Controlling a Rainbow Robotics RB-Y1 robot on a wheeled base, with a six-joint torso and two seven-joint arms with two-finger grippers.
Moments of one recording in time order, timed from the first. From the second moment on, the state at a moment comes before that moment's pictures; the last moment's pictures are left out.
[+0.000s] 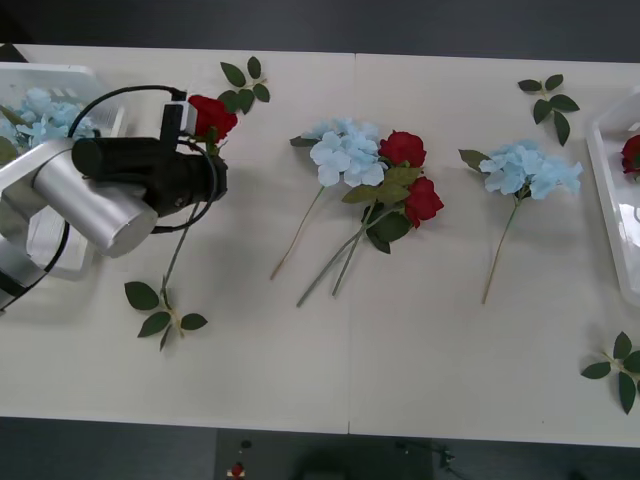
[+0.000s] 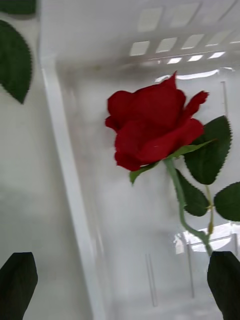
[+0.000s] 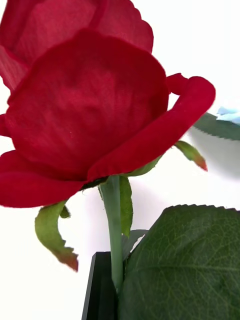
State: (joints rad) right arm -0.93 -1.09 0.64 -0.77 -1.27 1.03 1.55; left arm -0.58 0.79 -0.59 -1.63 0.57 0.77 -0.92
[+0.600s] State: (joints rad) right arm -0.55 -1.22 0.39 -1.27 -1.70 0.96 1.55; left arm -0.53 0.65 0.22 -1.60 1.26 1.46 -1.90
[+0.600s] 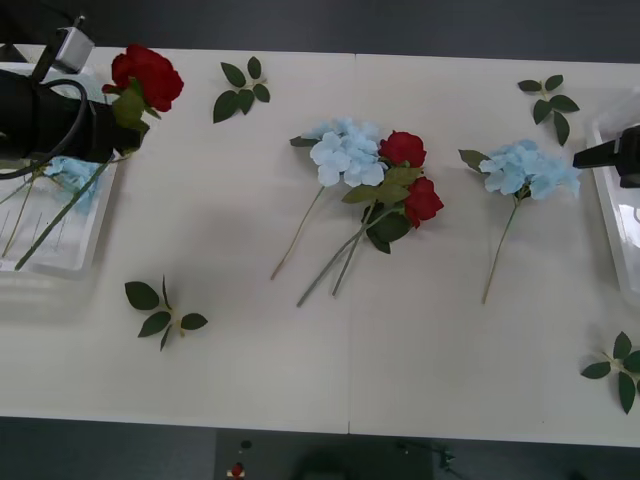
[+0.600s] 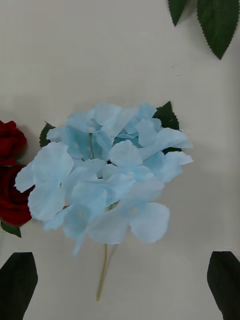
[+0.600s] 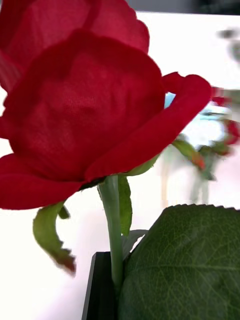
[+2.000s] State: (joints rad) right arm -0.09 -0.86 -0.08 -1.89 -2.06 1.24 2.49; left arm -0.61 0.17 -0.14 -1.26 2.47 0.99 -2.64
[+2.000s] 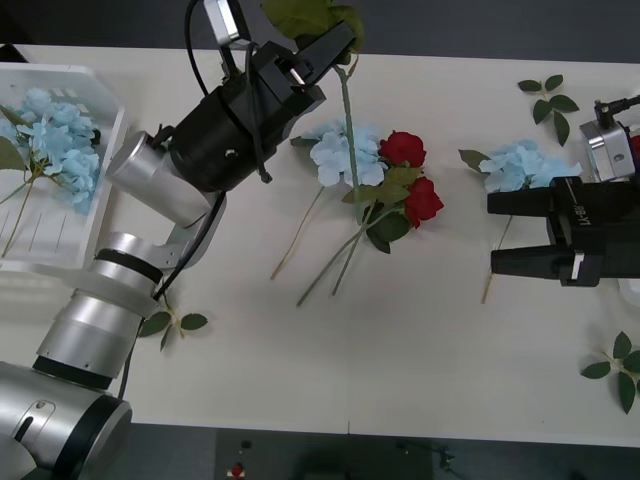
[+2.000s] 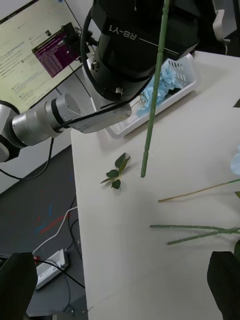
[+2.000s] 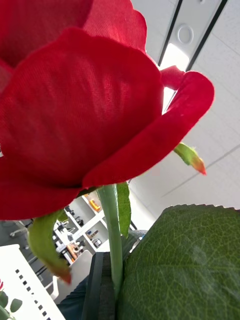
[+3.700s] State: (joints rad) right arm -0.23 -0.52 0.15 -1.68 -1.95 1.00 2.56; left arm -0.61 0.17 -0.30 -1.26 2.45 0.88 -2.64
